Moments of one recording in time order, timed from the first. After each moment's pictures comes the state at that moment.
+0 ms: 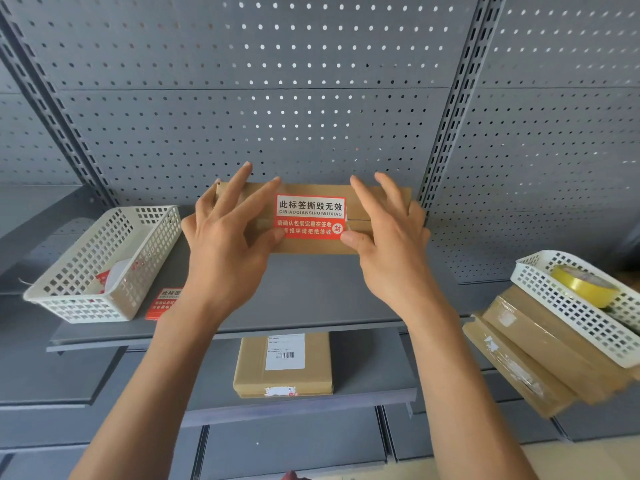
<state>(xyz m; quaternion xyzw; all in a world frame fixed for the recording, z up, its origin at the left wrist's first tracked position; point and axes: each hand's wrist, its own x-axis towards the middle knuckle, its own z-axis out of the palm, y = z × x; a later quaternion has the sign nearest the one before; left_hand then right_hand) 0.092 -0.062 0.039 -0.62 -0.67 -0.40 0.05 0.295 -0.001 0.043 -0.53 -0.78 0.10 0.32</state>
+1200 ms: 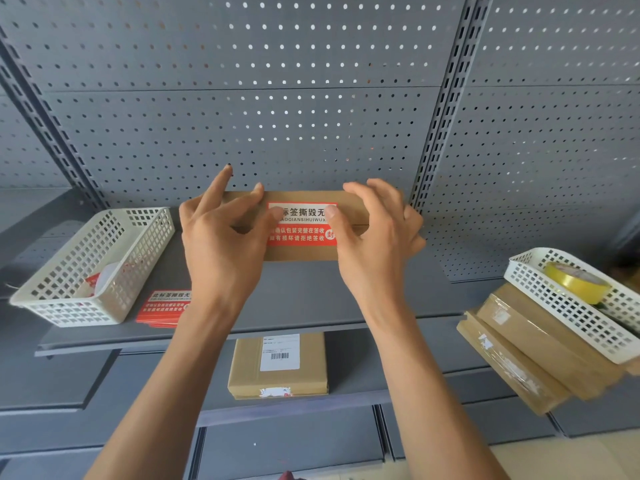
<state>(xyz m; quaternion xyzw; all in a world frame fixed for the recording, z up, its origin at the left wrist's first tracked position) 0.119 -0.055 0.043 -0.49 -0.69 -0.53 0.02 0.273 -0.001 0.031 -0.55 -0.65 0.14 0.50</state>
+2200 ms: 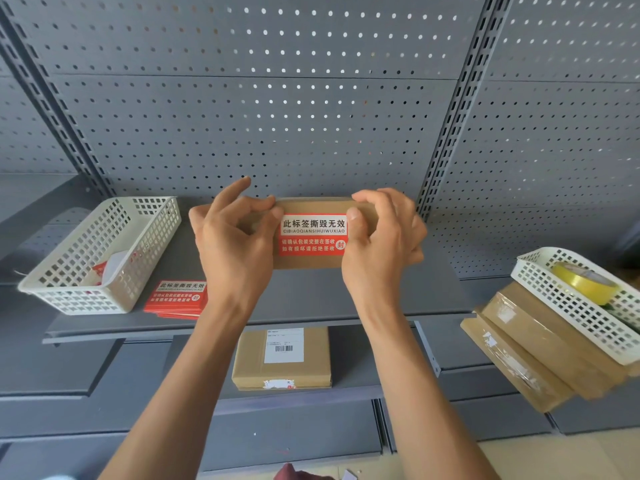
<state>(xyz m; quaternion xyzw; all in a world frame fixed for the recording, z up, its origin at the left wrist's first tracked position) 0.113 -0.055 0.027 -0.46 -0.68 -0.57 -0.01 0.253 -0.009 0.018 -0.57 -0.59 0.17 0.55</state>
